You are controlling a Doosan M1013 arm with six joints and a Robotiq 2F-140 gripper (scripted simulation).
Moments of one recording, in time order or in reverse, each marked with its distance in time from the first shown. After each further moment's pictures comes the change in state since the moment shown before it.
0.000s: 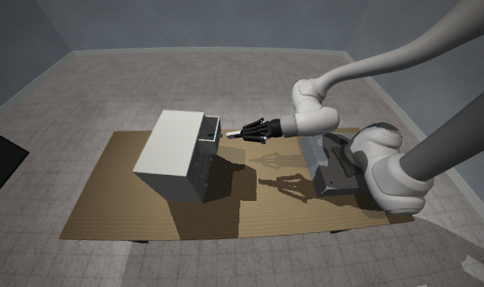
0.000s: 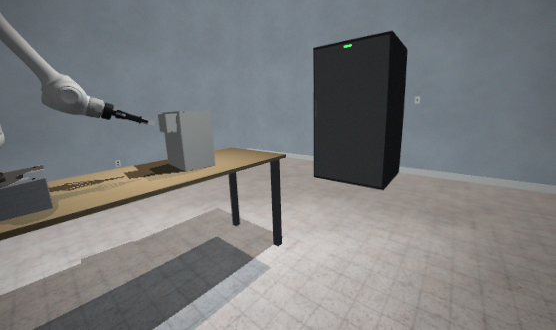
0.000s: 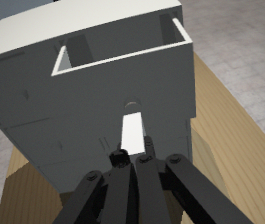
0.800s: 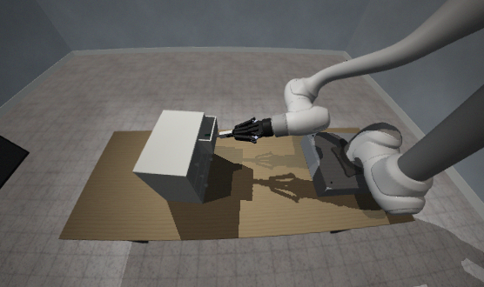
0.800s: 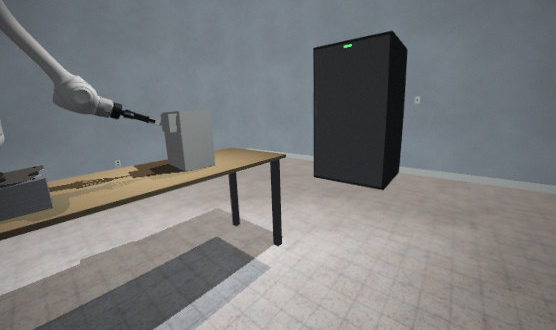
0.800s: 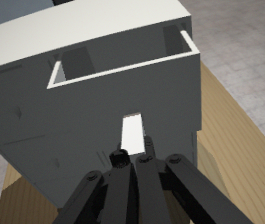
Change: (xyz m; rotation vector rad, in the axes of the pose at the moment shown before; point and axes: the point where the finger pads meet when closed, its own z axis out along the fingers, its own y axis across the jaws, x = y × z) arm 0.012 0.000 0.034 0.000 0.000 0.000
